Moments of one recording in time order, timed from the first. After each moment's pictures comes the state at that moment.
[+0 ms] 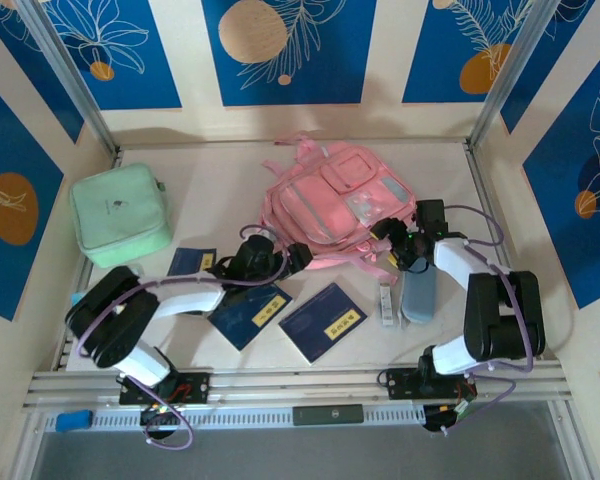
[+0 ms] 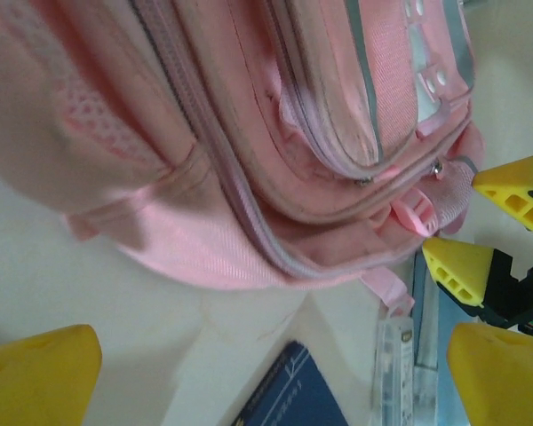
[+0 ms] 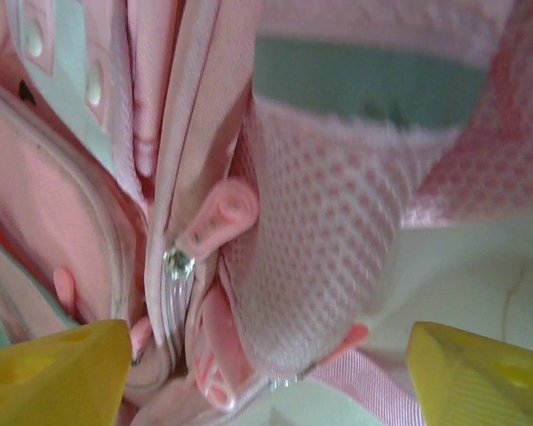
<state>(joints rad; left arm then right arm) -0.79 1.57 0.67 0.31 0.06 -1.10 0.03 1.48 0.76 -0.27 -0.42 0.90</state>
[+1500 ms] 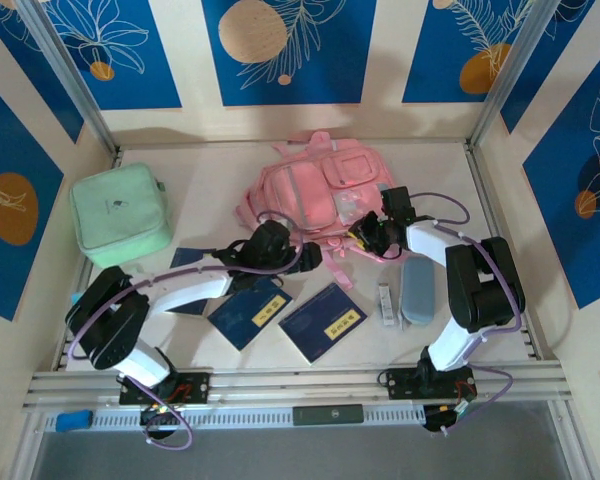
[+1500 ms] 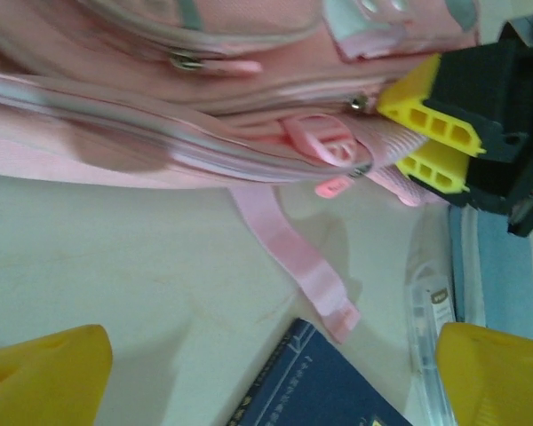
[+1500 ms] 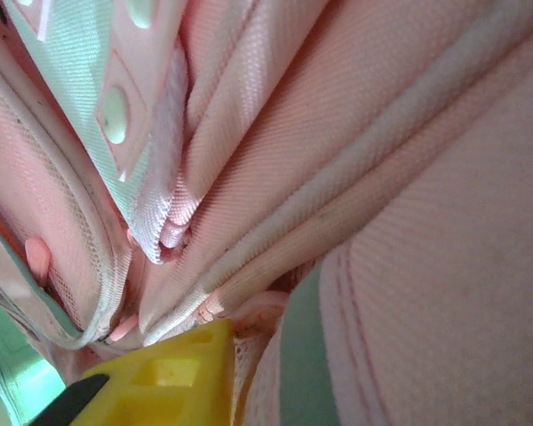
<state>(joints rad) -0.86 1.56 0.91 -0.07 0.02 -0.85 0.22 1.67 0.91 -0.23 -0.40 1.03</state>
